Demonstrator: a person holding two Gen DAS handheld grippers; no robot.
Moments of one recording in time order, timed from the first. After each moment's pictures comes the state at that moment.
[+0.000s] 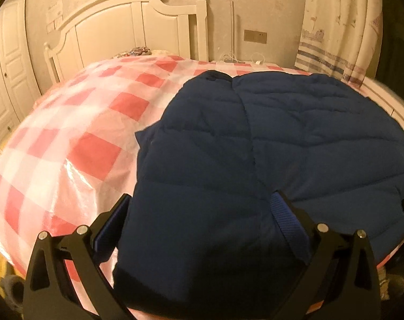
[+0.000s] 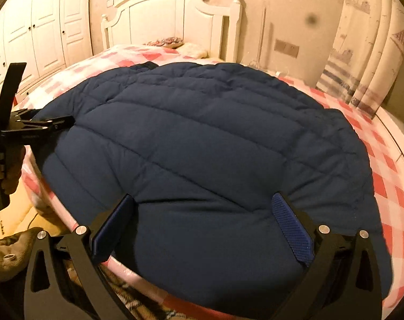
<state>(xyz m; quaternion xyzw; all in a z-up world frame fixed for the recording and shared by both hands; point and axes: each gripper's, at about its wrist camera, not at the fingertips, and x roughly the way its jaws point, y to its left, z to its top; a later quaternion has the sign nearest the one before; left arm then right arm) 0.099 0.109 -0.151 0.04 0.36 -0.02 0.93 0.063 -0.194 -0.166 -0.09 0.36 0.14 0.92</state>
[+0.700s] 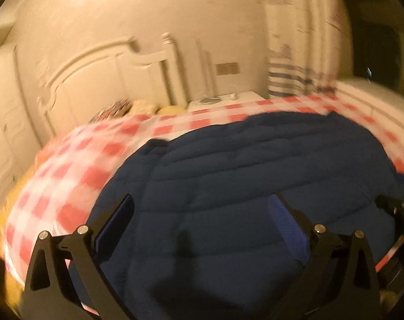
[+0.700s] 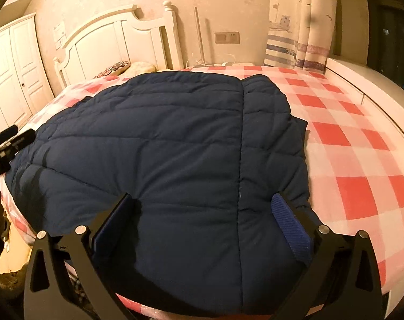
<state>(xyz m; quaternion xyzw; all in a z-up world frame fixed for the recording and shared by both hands) 0.079 -0.029 -0.101 0.13 0.26 -0.06 0.96 0.061 -0.293 -0.177 0.04 0.35 0.05 0.93</state>
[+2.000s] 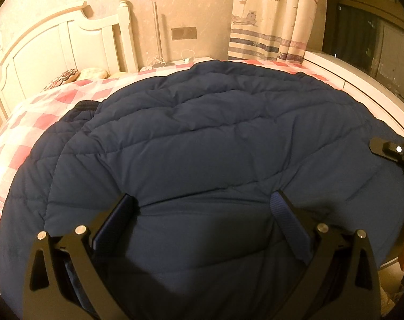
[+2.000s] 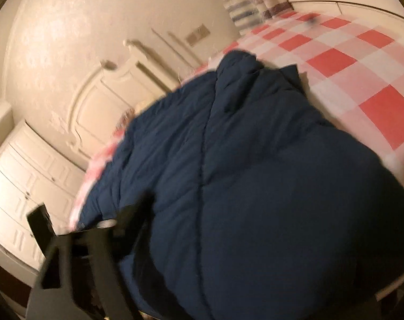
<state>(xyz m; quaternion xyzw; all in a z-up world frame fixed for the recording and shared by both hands) 0.131 -0.045 -0.157 0.08 0.36 -0.16 0.92 0.061 -0.329 -0.193 0.34 0.31 0.09 0.88</state>
